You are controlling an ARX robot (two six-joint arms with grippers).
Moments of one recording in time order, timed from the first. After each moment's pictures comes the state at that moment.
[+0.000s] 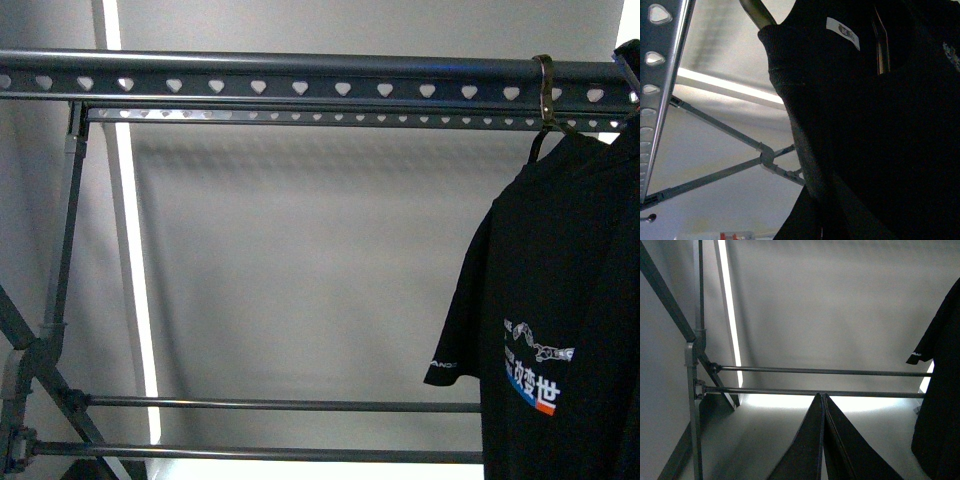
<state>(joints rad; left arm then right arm) 0.00 0.42 0.02 0.42 0.00 0.00 -0.13 1.80 1.56 -0.15 -0.47 0.86</state>
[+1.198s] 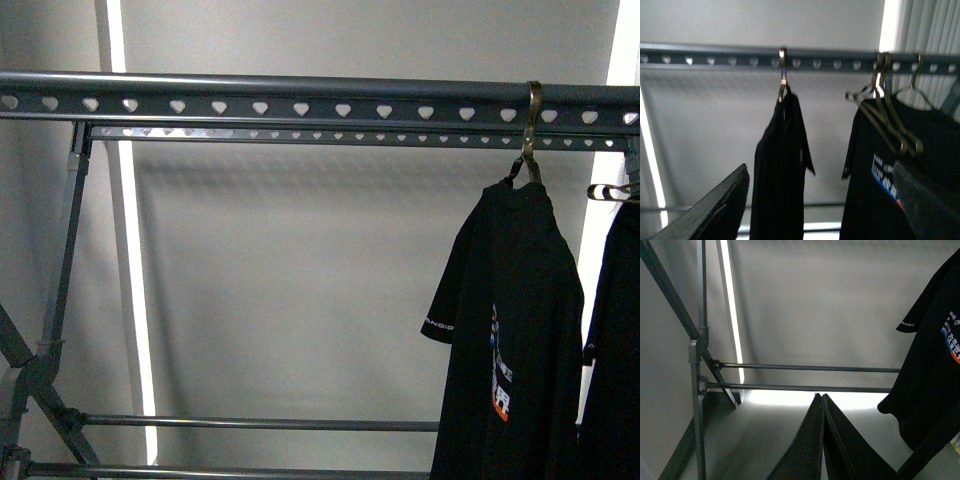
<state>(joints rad) 0.00 0.00 0.02 0.00 0.00 0.00 -0.11 0.17 0.19 0.11 -0.06 -0.01</state>
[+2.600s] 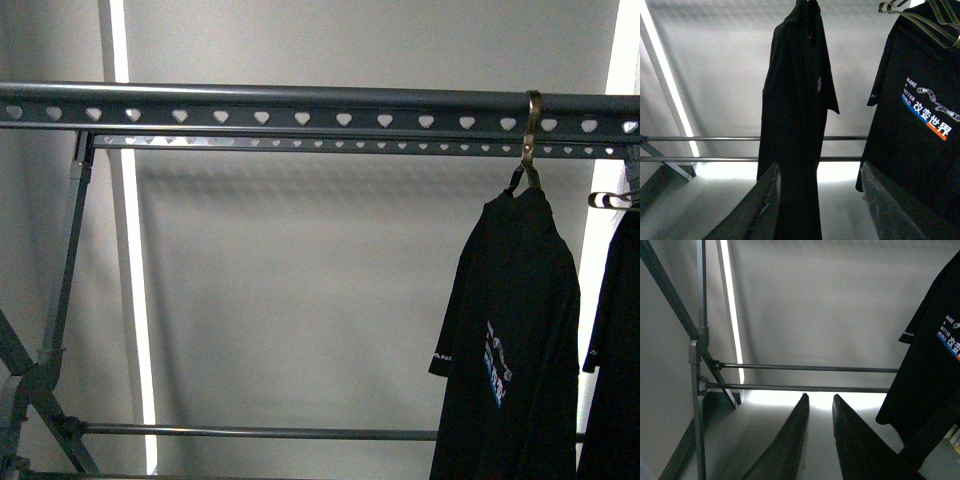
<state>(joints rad) 0.00 0.00 0.02 0.00 0.00 0.00 0.00 0.00 0.01 0.00 0.00 -0.01</state>
